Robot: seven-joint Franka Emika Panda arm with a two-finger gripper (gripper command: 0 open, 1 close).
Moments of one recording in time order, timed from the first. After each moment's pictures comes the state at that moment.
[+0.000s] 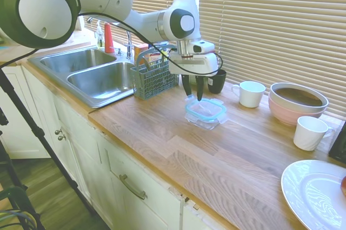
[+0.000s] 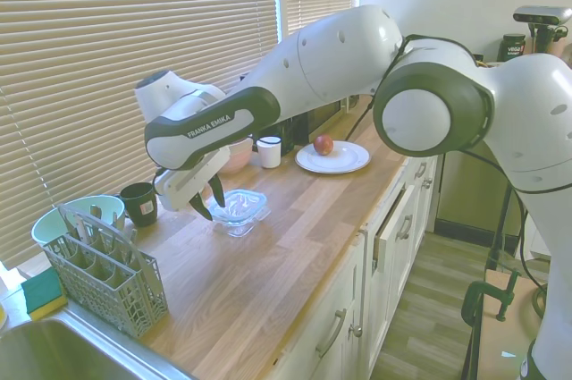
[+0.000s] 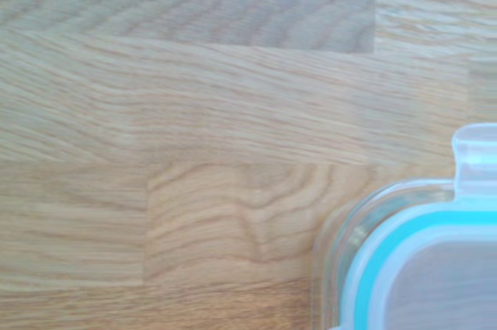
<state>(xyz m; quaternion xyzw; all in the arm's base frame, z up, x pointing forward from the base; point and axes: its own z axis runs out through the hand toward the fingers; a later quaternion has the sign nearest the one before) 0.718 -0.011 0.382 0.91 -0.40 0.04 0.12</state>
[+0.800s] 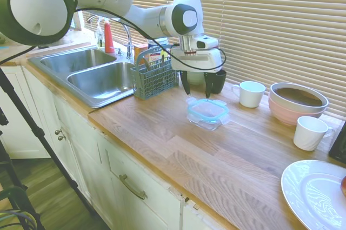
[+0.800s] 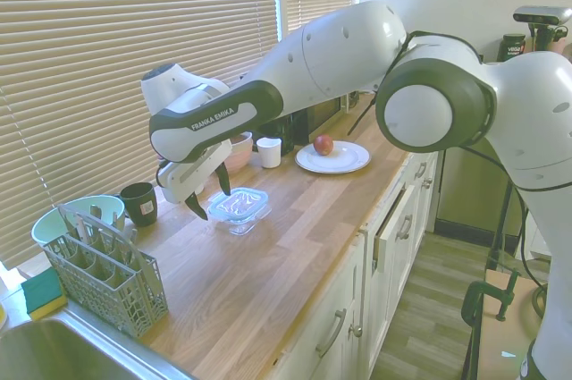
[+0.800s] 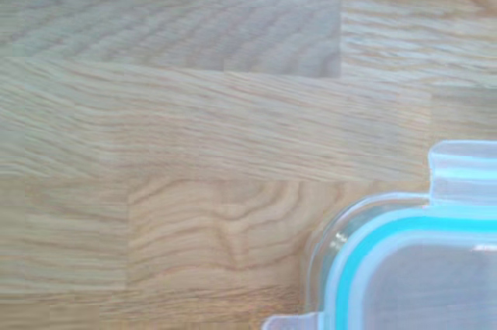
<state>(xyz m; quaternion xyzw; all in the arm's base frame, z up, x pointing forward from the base) 0.713 -0.019 0.406 0.91 -0.40 0.05 0.10</state>
